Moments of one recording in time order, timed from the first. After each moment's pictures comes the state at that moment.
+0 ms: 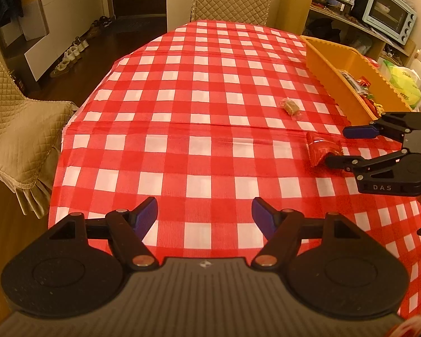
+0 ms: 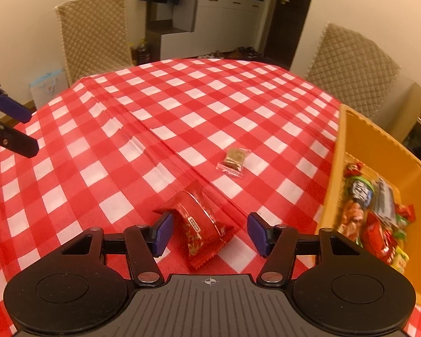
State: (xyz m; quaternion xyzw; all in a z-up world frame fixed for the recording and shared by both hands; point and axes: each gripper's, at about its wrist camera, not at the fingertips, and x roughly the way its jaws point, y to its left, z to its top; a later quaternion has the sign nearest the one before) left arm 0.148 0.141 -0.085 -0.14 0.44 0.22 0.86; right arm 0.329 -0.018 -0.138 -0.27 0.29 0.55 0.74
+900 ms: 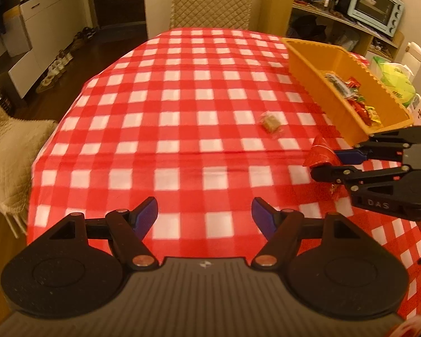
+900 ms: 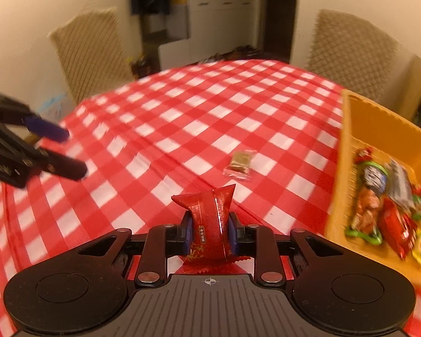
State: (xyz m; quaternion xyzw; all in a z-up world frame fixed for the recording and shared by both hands) left arm 0.203 0.131 -0.085 -0.11 0.44 0.18 0.87; right arm 0.341 -0.026 -0.129 -0.19 0.34 0.55 0.74
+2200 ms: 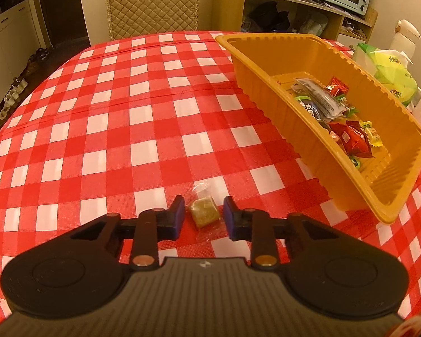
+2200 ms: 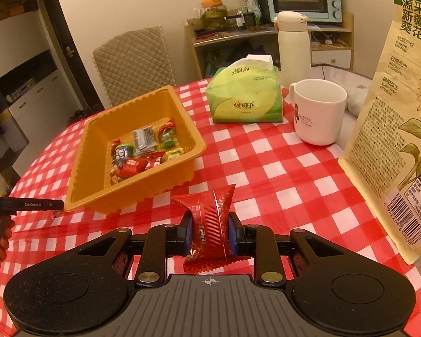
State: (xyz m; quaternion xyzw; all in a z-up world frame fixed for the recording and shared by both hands) left arm 0.374 0.112 -0.135 -0.08 0.44 0.11 0.89; right arm 0.386 -0.276 -0.077 0.06 0.40 0.23 0.89
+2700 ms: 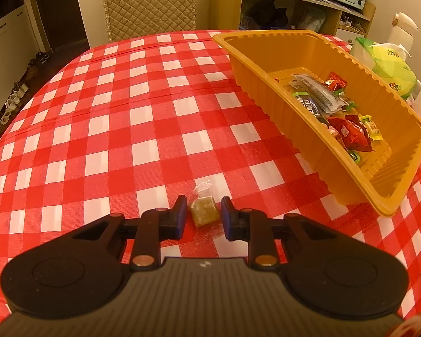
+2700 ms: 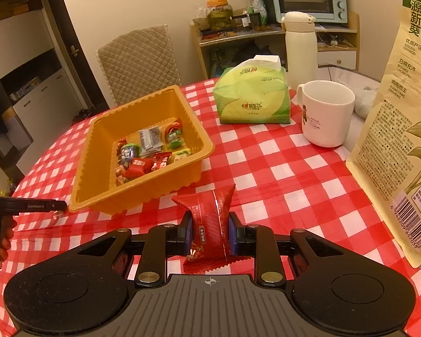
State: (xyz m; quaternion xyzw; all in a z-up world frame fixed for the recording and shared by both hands) left arm 0.372 0.109 -0.132 -0.06 0.45 0.11 0.89; right arm 0.389 -0.270 -0.079 0.06 0.40 0.24 0.88
